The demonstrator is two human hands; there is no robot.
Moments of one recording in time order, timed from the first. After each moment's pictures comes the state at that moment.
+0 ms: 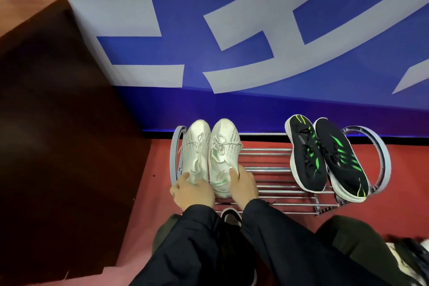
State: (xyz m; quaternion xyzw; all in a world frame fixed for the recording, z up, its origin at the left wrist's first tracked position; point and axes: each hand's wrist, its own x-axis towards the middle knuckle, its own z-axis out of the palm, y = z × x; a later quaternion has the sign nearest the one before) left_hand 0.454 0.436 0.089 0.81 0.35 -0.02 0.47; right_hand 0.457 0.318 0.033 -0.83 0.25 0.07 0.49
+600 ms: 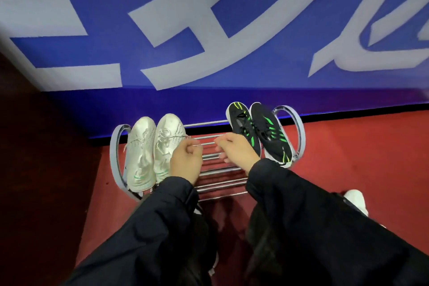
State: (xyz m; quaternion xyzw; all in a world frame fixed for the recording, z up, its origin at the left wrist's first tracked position) left_hand 0.437 0.342 0.135 0.81 0.04 -0.09 0.58; right_hand 0.422 0.193 0.138 -0.78 0.23 0.08 0.58
